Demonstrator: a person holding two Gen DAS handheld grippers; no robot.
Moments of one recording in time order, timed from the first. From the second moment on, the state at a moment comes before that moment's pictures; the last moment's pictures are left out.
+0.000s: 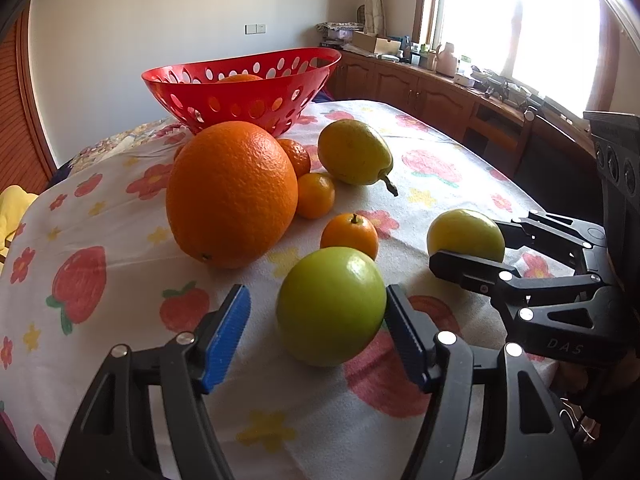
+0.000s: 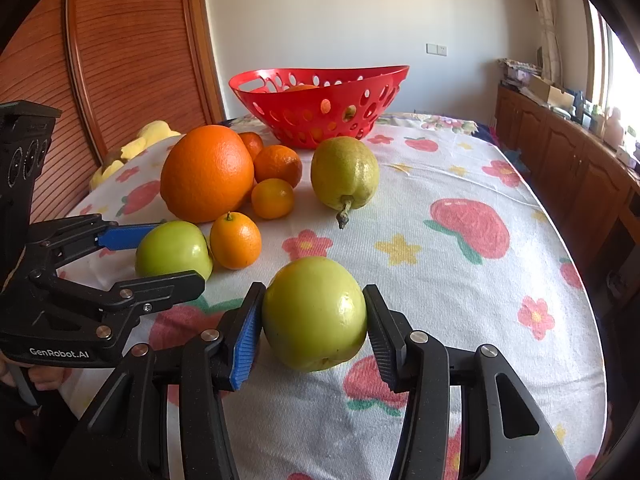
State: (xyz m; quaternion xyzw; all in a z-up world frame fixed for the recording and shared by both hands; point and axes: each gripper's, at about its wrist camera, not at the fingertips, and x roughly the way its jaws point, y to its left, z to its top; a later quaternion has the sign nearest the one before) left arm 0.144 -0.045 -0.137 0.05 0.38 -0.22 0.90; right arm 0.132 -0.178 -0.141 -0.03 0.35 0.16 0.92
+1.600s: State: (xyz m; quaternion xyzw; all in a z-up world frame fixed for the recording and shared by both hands) left arm 0.121 -0.009 -0.082 0.03 0.32 -0.22 0.92; right arm 0.129 -0.181 -0.127 -0.04 0.34 0.16 0.92
